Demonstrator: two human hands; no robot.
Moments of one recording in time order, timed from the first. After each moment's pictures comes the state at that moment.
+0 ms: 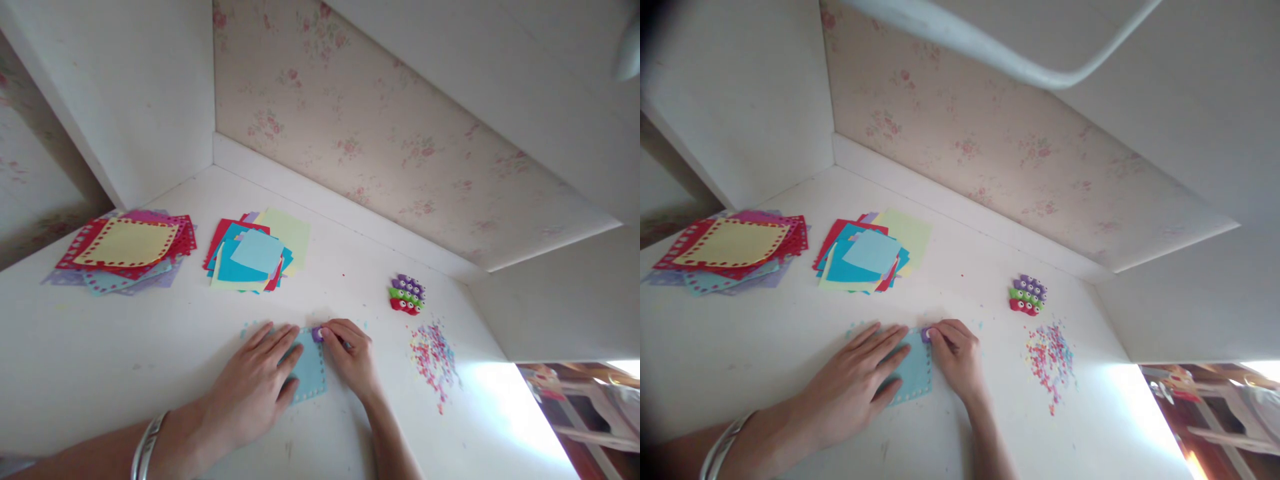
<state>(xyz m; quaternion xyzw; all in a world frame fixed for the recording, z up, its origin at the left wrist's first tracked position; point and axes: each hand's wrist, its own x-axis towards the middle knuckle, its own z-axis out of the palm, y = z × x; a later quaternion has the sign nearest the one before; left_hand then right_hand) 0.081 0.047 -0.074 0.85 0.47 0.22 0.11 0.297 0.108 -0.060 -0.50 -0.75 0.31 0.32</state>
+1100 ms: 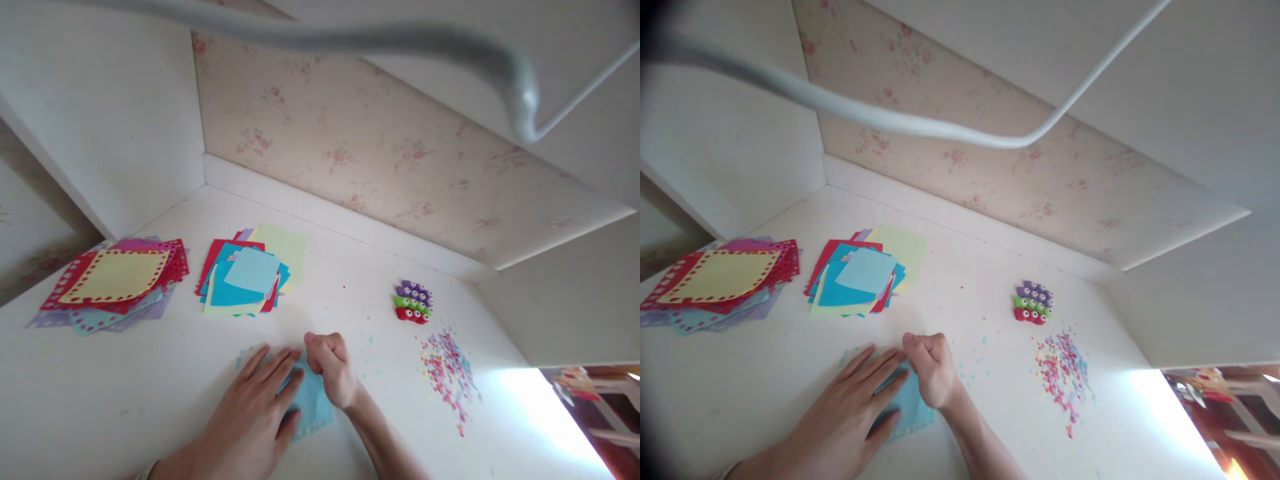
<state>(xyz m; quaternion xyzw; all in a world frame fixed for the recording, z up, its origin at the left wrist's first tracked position) 0.080 0.052 -0.077 0.87 0.46 0.16 0.05 0.247 0.127 -0.056 -0.44 -0.59 0.58 0.34</state>
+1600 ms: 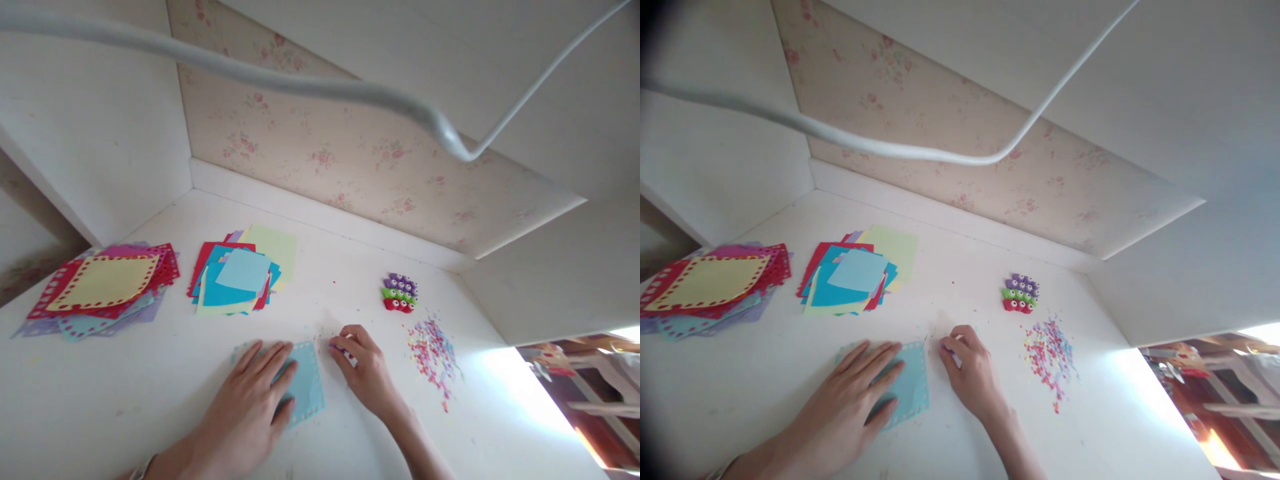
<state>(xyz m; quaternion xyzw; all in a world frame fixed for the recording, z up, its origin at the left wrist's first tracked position) 0.080 0.052 -0.074 0.87 0.45 0.17 0.07 0.328 0.104 -0.048 -0.52 -0.79 0.20 0.25</state>
